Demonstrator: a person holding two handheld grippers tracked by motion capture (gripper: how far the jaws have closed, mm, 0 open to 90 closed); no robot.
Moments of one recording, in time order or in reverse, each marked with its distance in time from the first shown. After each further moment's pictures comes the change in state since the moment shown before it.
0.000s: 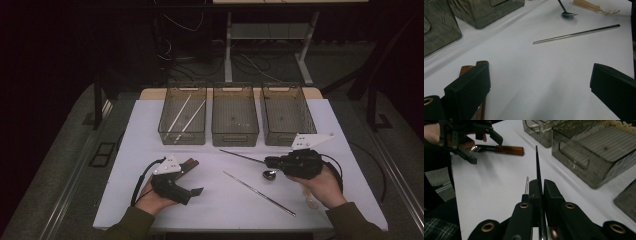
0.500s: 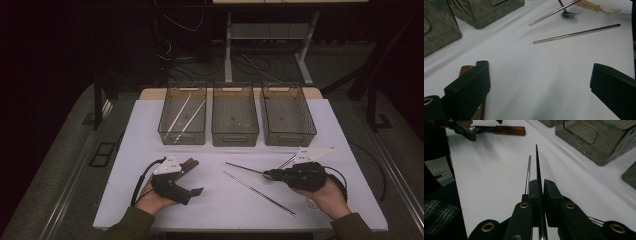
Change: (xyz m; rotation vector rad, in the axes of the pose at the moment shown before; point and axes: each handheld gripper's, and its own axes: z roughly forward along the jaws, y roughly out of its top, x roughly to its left) left arm 0.000 0.000 0.000 0.008 0.002 0.008; right arm 0.007 -0.032 -0.002 0.062 -0.010 0.006
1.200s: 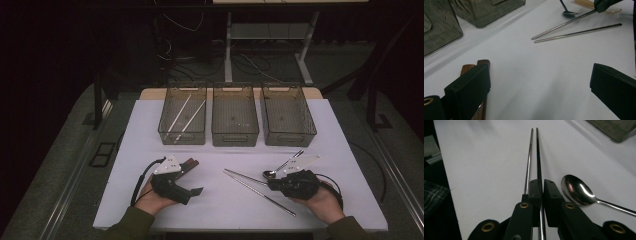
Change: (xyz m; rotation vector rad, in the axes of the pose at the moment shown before) left arm 0.000 0.000 0.000 0.005 0.004 -0.003; right arm 0.009 -0.017 0.019 0.133 -0.031 -0.036
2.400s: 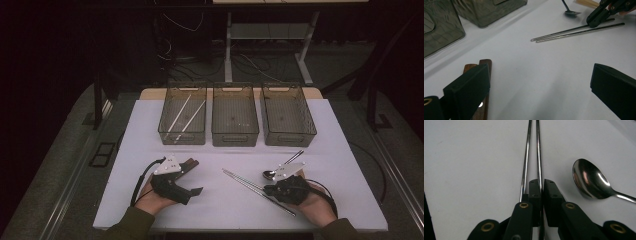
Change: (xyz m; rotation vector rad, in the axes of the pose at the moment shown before) left arm 0.000 -0.001 0.000 0.002 0.013 0.002; right arm 0.008 -0.010 0.031 0.114 -0.051 -0.038
